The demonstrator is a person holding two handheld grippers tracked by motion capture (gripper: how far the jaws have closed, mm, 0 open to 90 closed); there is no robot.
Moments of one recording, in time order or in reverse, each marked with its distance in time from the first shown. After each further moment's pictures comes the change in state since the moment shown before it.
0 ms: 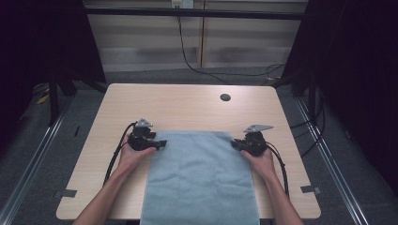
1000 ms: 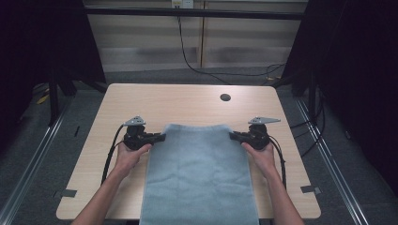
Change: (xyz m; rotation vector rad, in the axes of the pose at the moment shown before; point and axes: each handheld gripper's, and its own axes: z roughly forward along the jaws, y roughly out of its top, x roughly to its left) left arm -0.011 0.013 -0.039 -0.174 -0.219 -0.045; right arm 0.005 0.031 -0.025 -0.122 0.098 0.073
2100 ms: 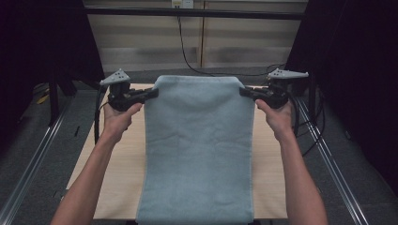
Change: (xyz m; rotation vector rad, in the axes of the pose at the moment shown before) left arm -0.020 0.117 -0.059 -0.216 0.075 0.130; right arm 0.005 0.130 -0.069 -0.195 0.015 -0.114
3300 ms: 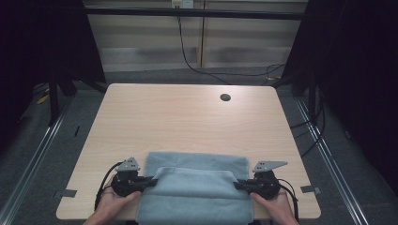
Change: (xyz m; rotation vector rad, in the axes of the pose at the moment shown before) left arm -0.083 -0.190 -0.039 0.444 -0.089 -0.061; right arm 0.100 -0.210 -0.038 0.410 0.107 0.086
